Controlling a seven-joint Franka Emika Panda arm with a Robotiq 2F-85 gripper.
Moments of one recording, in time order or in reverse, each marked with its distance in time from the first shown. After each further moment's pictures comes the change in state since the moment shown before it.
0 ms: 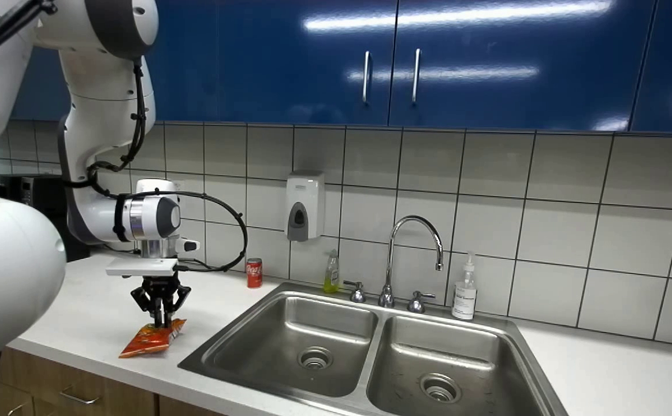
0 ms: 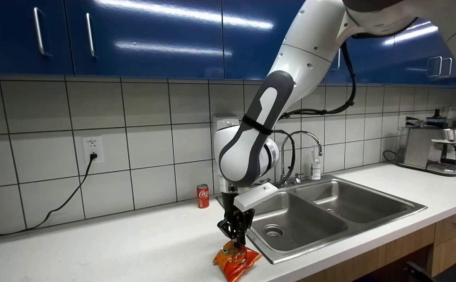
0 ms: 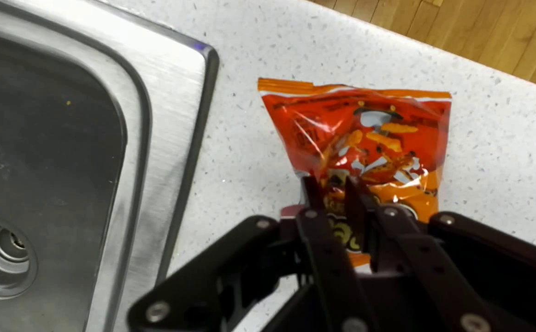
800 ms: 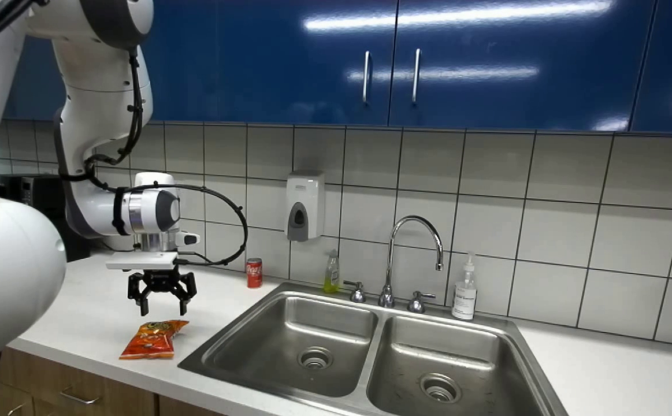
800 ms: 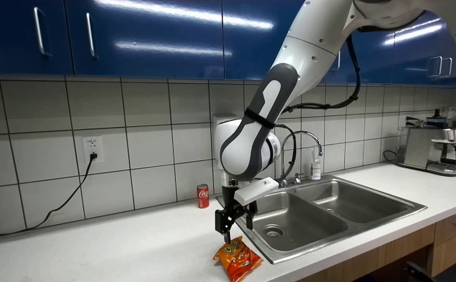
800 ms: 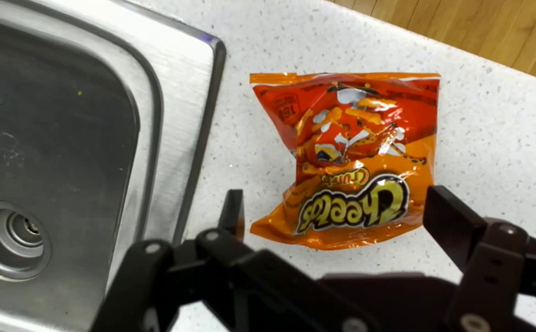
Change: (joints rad) arm 0.001 -0.047 -0.004 -0.021 -0.002 0.000 0.003
